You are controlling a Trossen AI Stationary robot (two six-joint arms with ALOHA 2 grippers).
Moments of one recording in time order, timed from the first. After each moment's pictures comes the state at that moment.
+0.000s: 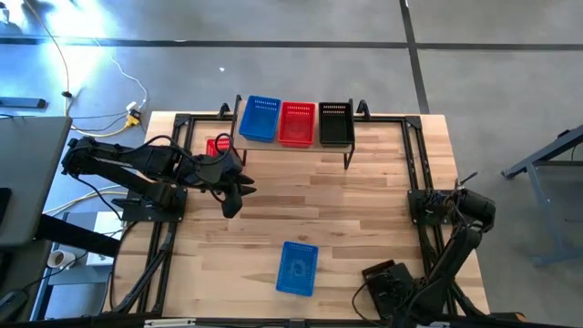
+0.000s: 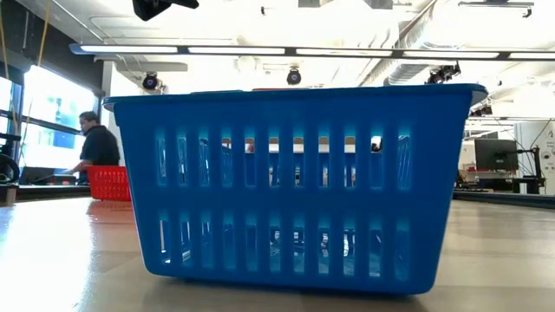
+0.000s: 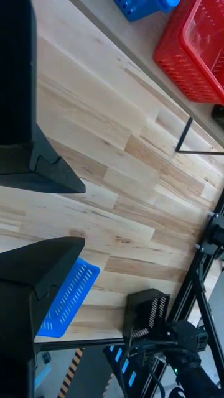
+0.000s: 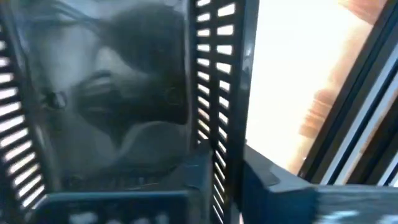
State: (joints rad) left arm -0.07 1.11 1.16 -0.74 -0.25 -0.50; right arm 1.09 1.91 1.29 -1.09 -0.14 2.28
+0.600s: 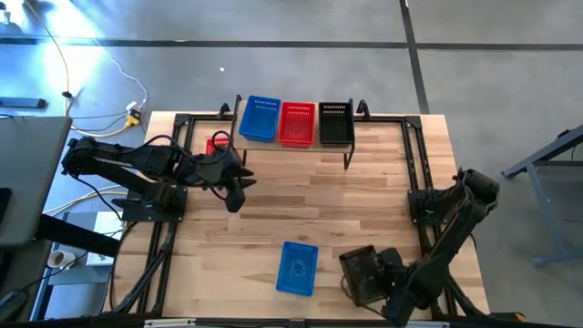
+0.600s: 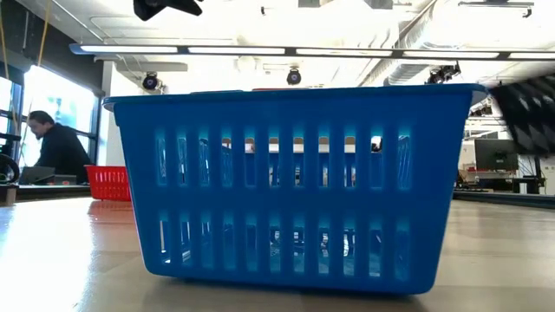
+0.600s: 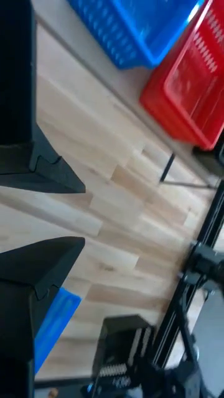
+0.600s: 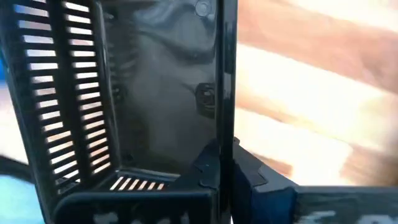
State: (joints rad) left arm -0.06 1.11 1.16 -0.74 -0.38 -0.49; right arm 0.98 1.73 1.30 -1.09 0.19 2.24
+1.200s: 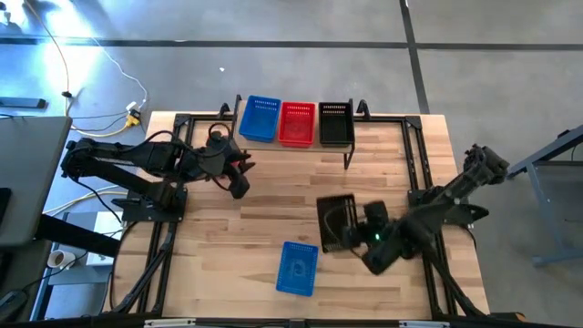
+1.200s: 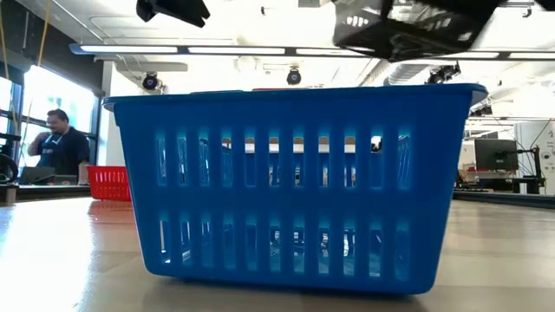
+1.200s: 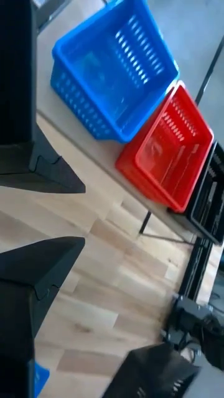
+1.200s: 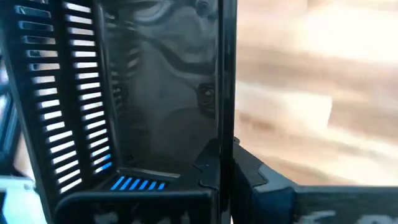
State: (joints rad) left arm 0.01 1.11 1.16 -0.73 -0.54 -0.40; right arm 0.66 1.49 1.30 -1.10 0.57 1.97
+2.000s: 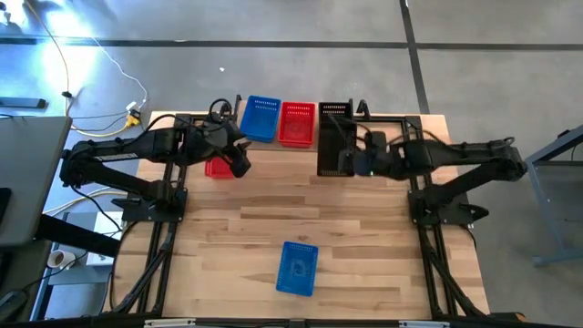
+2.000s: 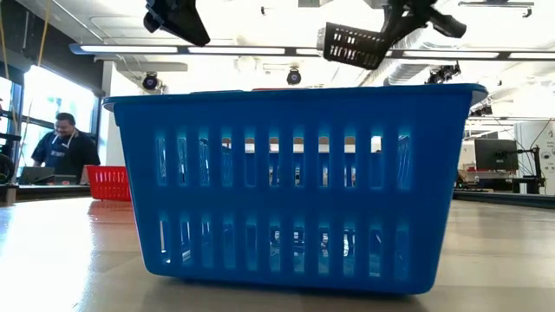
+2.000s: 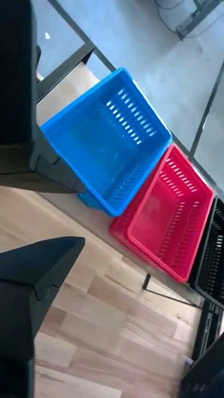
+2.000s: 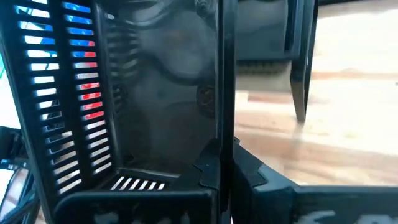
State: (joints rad) left arm 0.24 1.11 1.16 -0.74 -0.49 -0.19; right arm 0.05 1.27 1.30 -1.01 0.54 1.39
